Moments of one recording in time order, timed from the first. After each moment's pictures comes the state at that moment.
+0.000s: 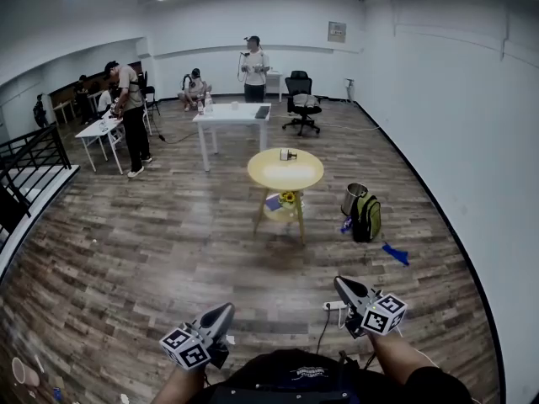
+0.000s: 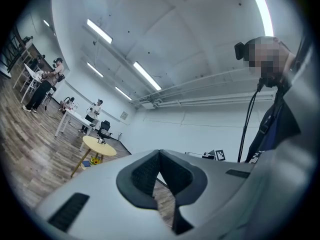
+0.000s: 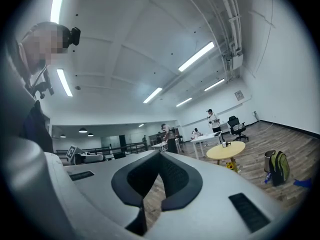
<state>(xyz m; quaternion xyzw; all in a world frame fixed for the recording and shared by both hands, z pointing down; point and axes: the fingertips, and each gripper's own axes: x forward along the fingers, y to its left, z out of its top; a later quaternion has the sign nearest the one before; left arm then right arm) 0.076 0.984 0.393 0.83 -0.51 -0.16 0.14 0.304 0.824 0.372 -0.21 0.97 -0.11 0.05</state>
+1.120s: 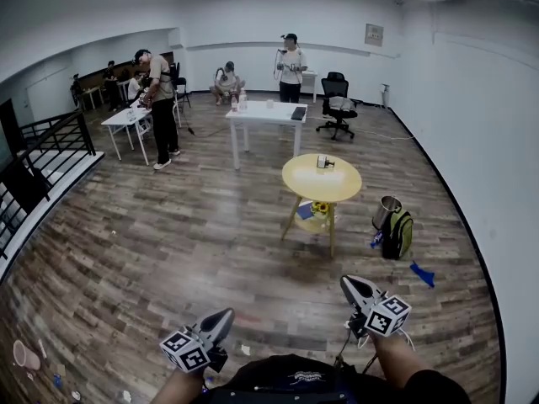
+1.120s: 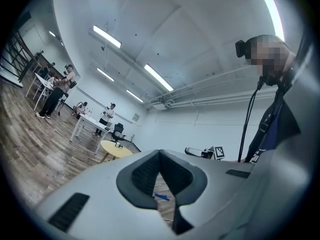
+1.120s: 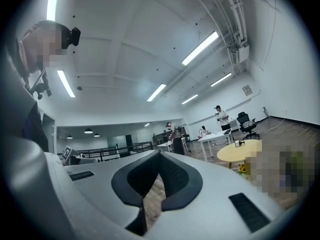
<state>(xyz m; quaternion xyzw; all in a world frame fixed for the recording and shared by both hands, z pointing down) -0.068 0.909 0.419 0.79 -0.57 -0.15 0.15 0.147 0.703 0.389 -0.16 0.98 -0.12 0.05</state>
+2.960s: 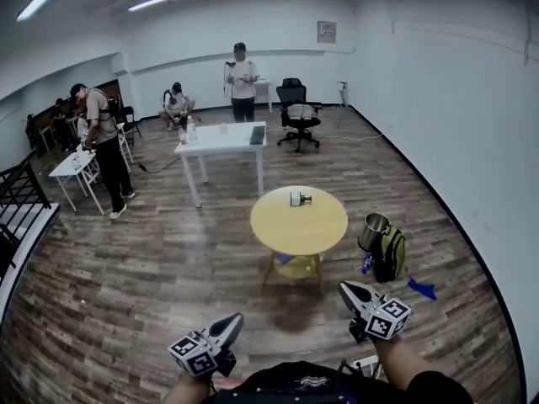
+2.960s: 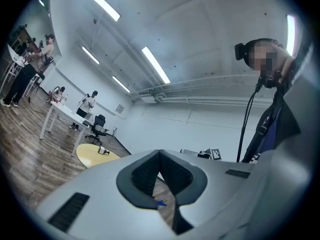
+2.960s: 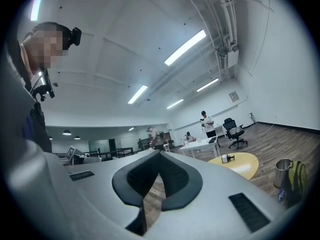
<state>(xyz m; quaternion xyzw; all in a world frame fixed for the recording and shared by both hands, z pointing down) -0.248 0.409 0.400 0.86 -0.46 -0.14 0.16 -0.019 0.266 0.376 -0.25 0.96 -0.12 0.07</state>
